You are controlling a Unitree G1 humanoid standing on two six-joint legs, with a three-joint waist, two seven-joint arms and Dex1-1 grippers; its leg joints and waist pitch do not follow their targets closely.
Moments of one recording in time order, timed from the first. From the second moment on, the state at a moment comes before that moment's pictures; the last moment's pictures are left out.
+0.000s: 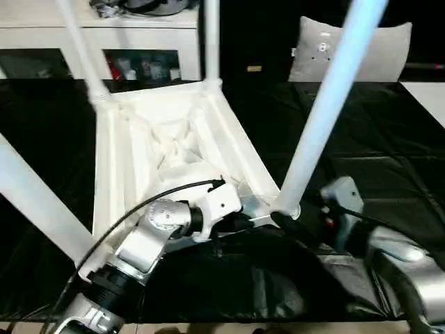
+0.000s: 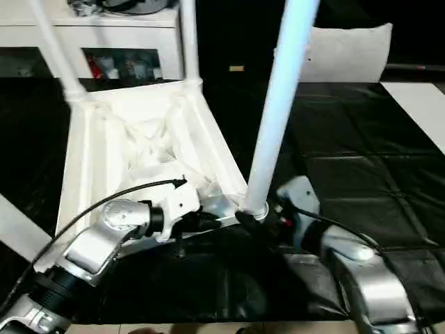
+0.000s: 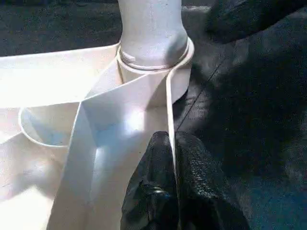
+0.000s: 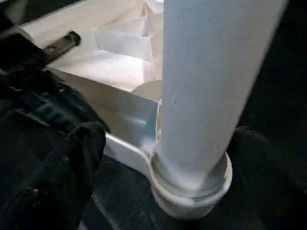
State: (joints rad) left arm -0.40 0.26 -0.39 0.20 0.03 0.27 -0.94; right arm 0.01 -0.45 -0.03 -0.25 0.30 0.48 0.77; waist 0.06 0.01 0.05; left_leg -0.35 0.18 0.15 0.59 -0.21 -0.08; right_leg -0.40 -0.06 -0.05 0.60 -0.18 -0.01
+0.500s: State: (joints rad) left arm -0.24 0.11 -0.16 -0.03 -0.08 0.27 -0.64; right arm 0.21 -0.34 -0.07 -0.47 0.42 0.52 0.66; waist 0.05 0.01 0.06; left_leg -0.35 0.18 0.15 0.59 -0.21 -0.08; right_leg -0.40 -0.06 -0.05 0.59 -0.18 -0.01
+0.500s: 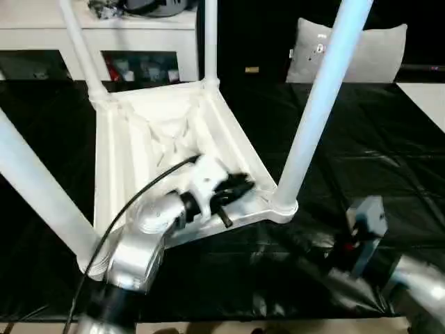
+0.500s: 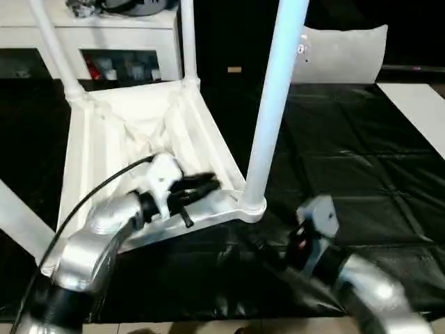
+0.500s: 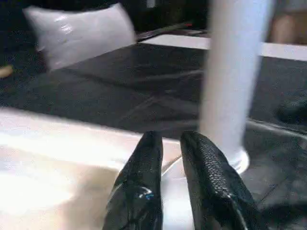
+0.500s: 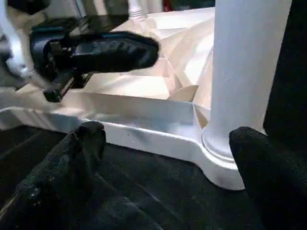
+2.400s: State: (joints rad) left arm 0.49 0.70 0.26 -0.36 -0.53 0.45 -1.11; right arm -0.32 -0.27 -0.10 0.12 0.23 0.27 0.34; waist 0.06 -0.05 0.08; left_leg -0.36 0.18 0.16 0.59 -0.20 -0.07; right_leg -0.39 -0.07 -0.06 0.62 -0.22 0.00
